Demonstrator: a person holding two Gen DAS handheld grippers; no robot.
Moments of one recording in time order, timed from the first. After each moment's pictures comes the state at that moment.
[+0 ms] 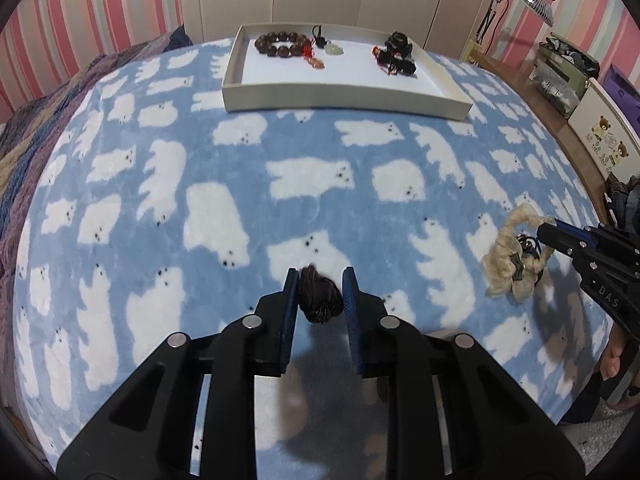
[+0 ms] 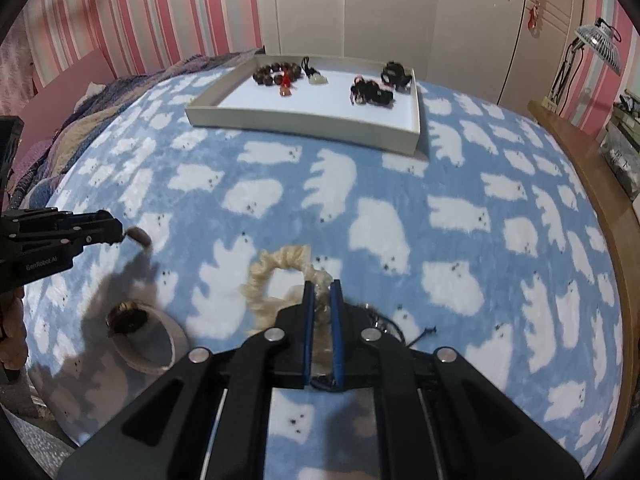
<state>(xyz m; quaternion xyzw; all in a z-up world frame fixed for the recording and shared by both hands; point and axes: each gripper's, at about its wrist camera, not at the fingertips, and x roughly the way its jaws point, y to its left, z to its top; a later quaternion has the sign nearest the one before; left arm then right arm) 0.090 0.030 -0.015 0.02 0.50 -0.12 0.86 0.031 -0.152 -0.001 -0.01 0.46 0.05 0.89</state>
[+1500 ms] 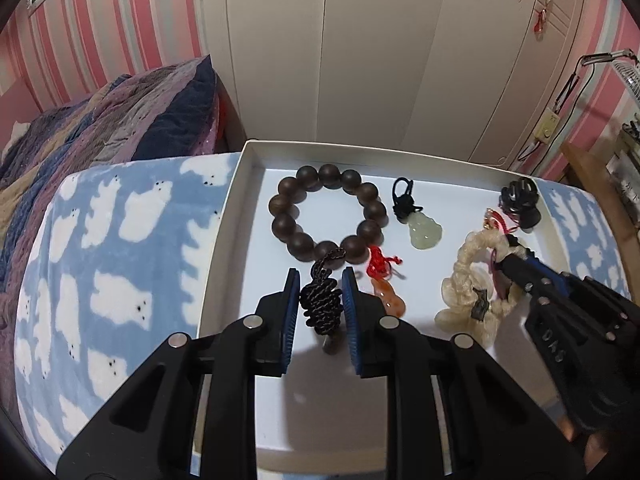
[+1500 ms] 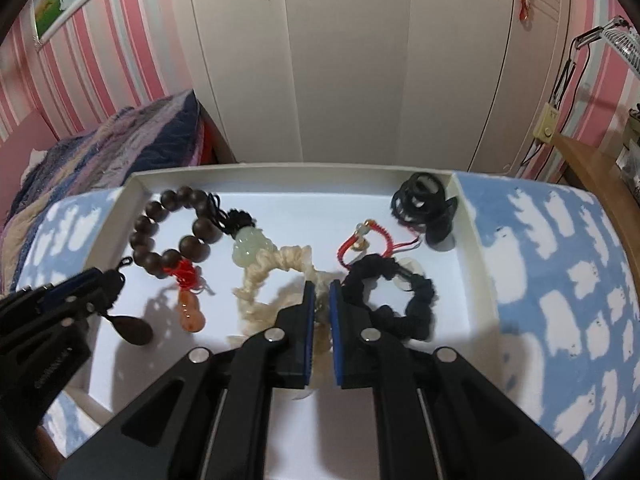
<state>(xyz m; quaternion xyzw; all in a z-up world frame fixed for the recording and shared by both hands) 0.391 -0.004 -0.016 -0.01 0.46 -0.03 0.88 0.350 -0.140 -0.022 0.05 0.45 -0.04 0.89</state>
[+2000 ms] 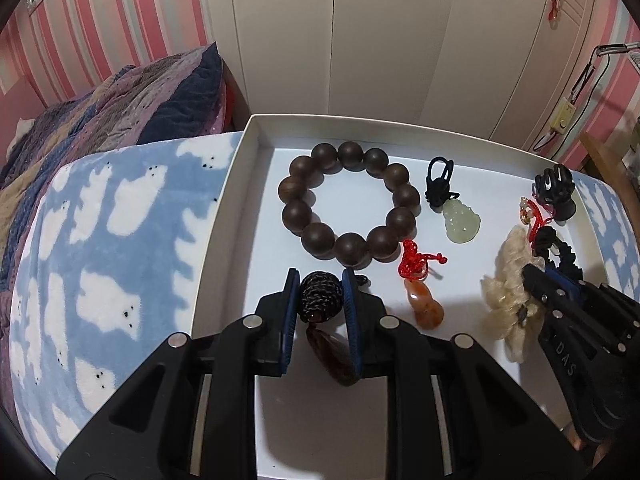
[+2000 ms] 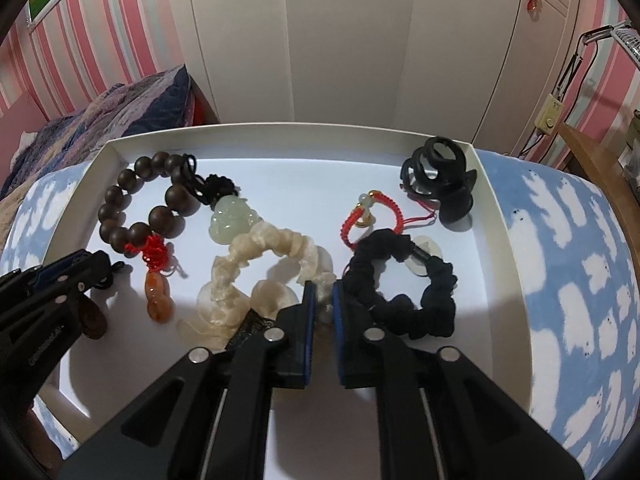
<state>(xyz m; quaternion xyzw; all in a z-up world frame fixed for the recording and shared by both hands) 0.411 0.004 -0.046 0.00 0.48 -0.01 0.88 0.355 -0.142 -0.048 0.03 0.48 -0.04 0.87</state>
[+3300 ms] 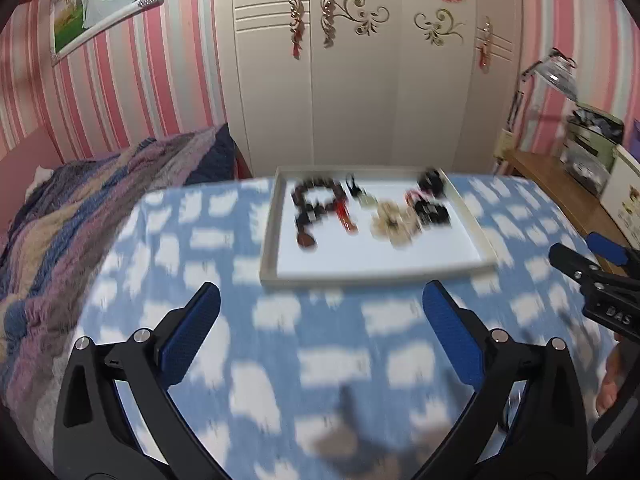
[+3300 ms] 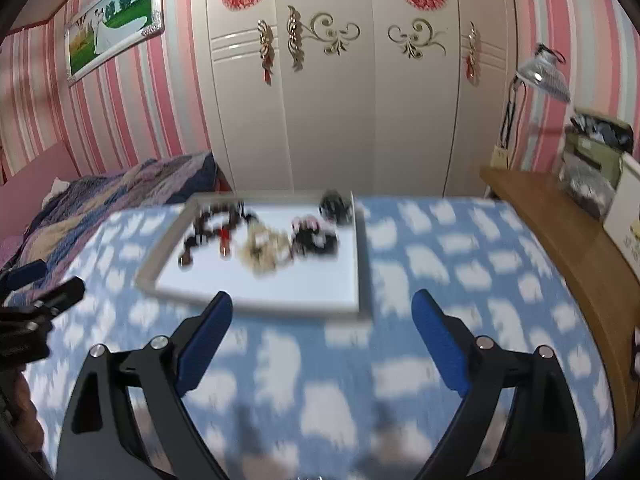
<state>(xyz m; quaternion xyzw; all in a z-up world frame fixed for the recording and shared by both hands) 0.136 0.008 0.078 0.03 0.35 -0.04 0.94 0.105 -0.199 0.072 0.05 0.33 -0.04 0.94</state>
